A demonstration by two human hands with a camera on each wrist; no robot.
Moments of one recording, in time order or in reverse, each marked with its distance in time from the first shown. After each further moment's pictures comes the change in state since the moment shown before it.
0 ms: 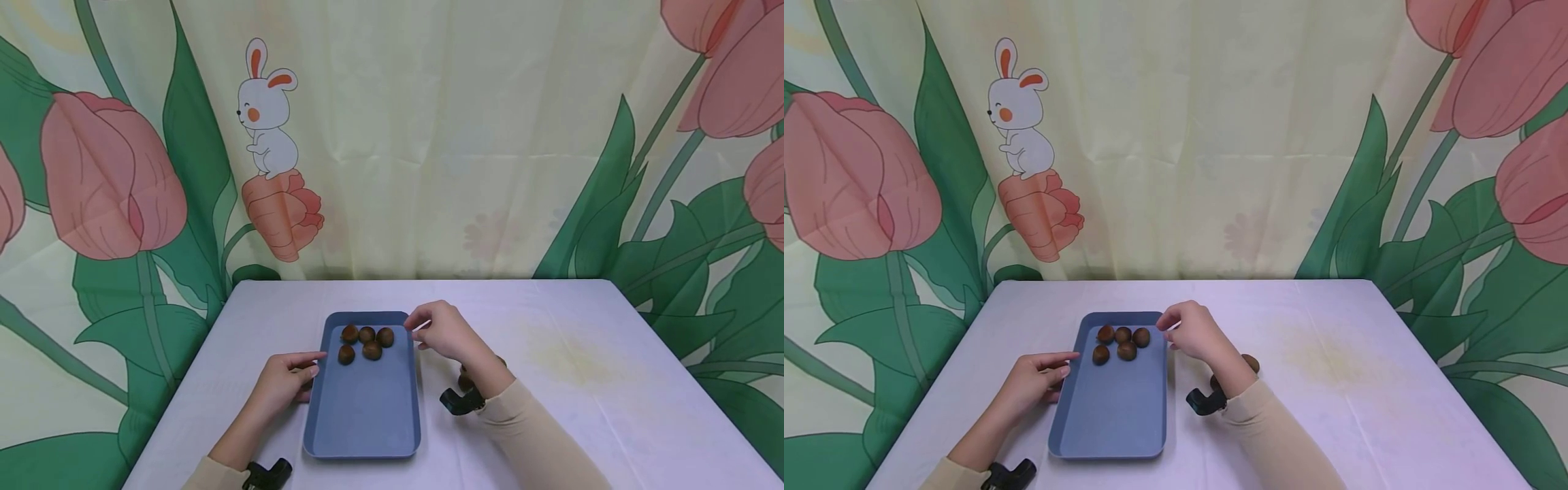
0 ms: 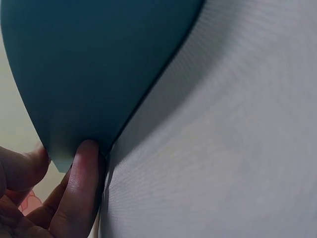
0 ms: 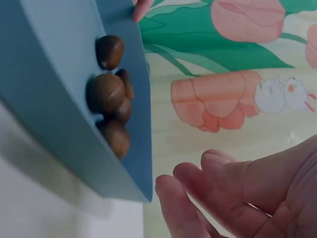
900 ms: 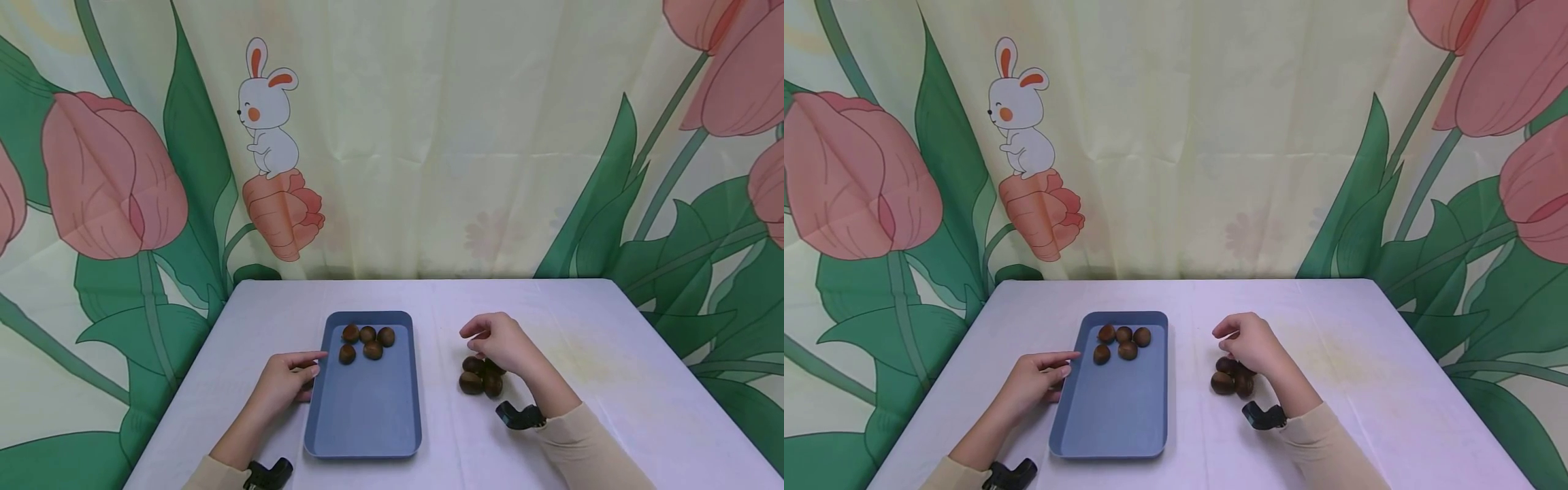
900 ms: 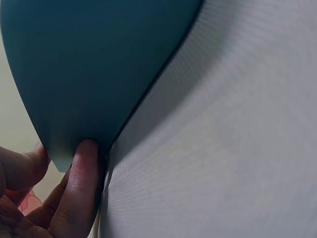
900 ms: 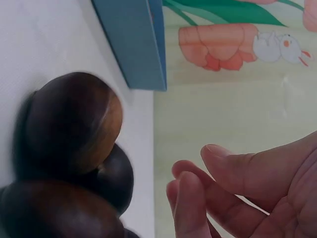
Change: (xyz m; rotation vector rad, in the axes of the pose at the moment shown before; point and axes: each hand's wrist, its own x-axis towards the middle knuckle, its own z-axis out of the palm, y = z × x) left_hand 0.000 -0.001 0.000 -0.012 -0.006 0.009; right_hand -0.043 0.054 -0.063 -0.115 0.067 0.111
